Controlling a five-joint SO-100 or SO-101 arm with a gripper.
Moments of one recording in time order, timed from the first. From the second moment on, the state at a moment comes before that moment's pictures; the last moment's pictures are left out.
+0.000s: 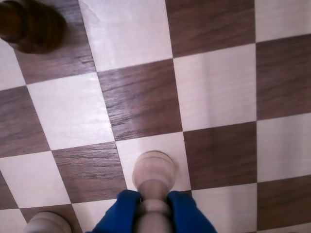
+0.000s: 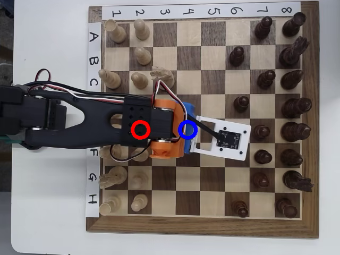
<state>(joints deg) 3.1 71.5 81.5 73.4 100.3</state>
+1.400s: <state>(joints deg) -2.3 82.5 69.8 86.0 100.3</state>
